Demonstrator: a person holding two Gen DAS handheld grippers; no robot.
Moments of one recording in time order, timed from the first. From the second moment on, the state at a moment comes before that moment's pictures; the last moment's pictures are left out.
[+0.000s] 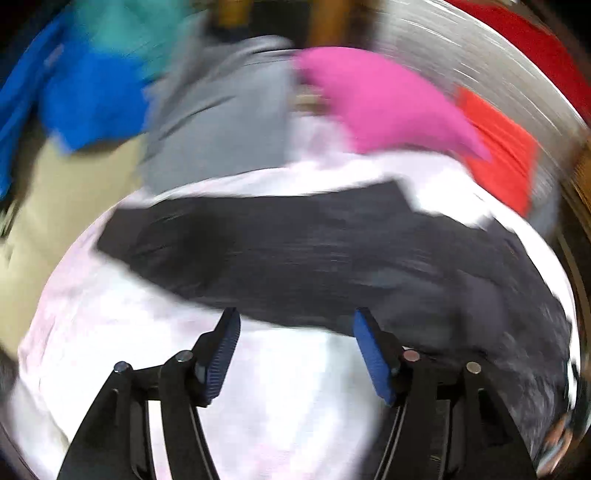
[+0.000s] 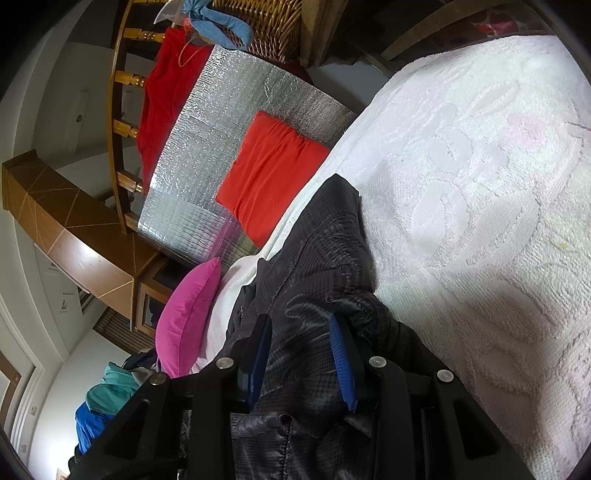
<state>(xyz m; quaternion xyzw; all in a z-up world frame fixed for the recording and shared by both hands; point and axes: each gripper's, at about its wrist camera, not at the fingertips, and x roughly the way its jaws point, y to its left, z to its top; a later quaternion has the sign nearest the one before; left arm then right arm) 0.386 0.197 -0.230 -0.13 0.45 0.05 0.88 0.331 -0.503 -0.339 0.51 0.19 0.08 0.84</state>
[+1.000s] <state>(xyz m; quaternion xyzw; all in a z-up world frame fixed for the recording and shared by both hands) 0.444 0.346 -0.303 -0.36 0.38 0.19 0.83 0.332 -0.503 -0.339 0.50 0.19 0.07 0.84</state>
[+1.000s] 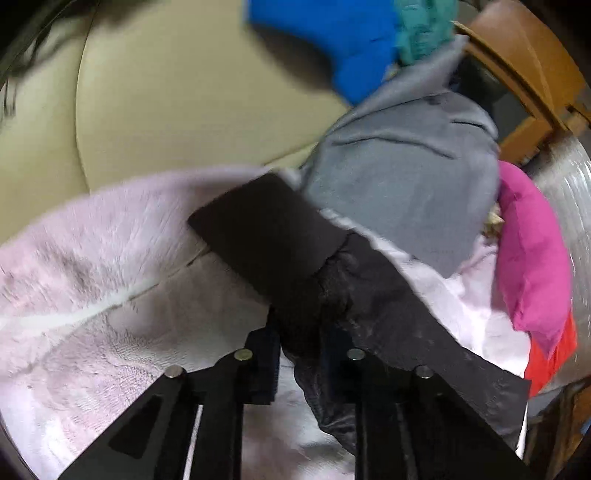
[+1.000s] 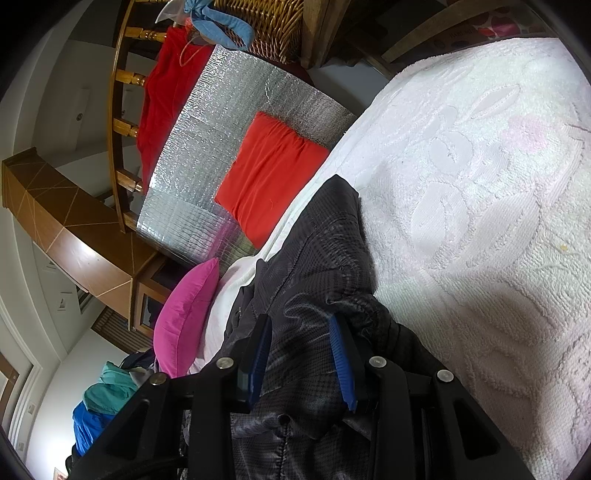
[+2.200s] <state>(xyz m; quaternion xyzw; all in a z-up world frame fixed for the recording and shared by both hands) 0.417 -0.198 -0.133 -0.07 0.39 -0.26 0.88 0.327 -0.507 -0.350 0.53 0.15 0.11 0.83</state>
